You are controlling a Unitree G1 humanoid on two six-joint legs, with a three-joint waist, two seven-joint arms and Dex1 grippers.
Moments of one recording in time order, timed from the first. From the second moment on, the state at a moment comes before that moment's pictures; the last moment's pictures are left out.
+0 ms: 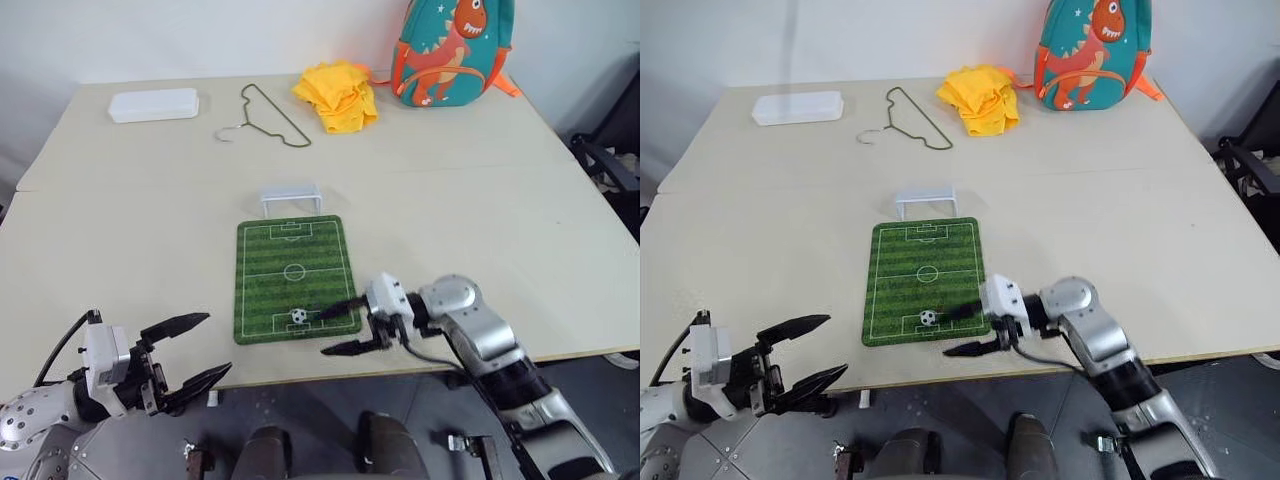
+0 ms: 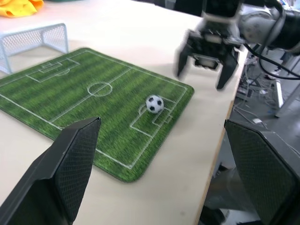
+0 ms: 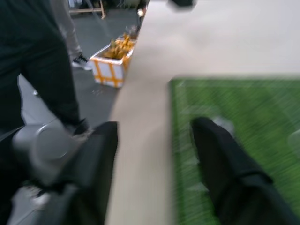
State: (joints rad) left arm 0.42 0.61 0.43 -0.41 -0.66 0.13 -1.07; right arm -0.37 -0.46 0.36 -0.03 0.29 0.13 1.35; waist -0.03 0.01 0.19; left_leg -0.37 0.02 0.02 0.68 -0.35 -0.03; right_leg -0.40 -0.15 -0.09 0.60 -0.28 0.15
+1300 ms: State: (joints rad) left arm 0.39 0.48 0.57 -0.42 -0.63 0.09 -0.76; right arm -0.70 -0.22 0.27 0.36 0.07 0.08 0.86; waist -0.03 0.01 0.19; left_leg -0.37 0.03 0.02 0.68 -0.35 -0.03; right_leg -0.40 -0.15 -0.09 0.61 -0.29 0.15
